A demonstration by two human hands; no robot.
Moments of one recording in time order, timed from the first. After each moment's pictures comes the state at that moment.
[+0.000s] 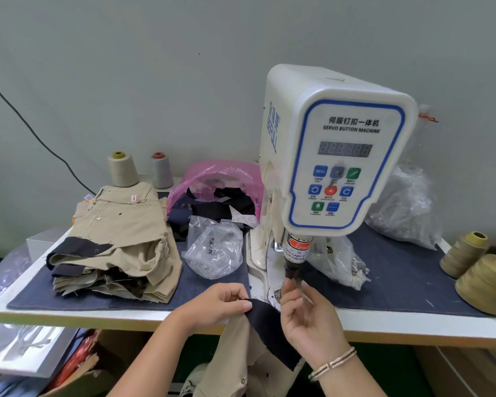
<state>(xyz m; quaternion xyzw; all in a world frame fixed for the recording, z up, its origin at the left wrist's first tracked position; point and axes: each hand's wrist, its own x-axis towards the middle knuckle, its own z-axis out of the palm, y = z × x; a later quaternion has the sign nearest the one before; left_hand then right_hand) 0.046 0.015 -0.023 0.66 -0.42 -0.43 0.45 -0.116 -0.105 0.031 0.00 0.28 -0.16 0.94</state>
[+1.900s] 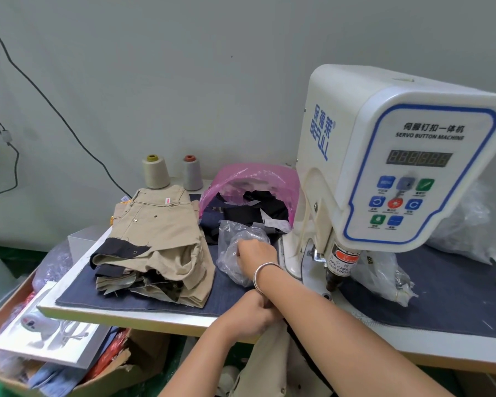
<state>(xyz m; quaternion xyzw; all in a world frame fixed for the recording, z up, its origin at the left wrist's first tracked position) 0.044 0.004 -0.033 0.67 -0.39 -0.40 0.48 0.087 -0.103 -0.014 -0.98 0.17 -0.06 0.04</state>
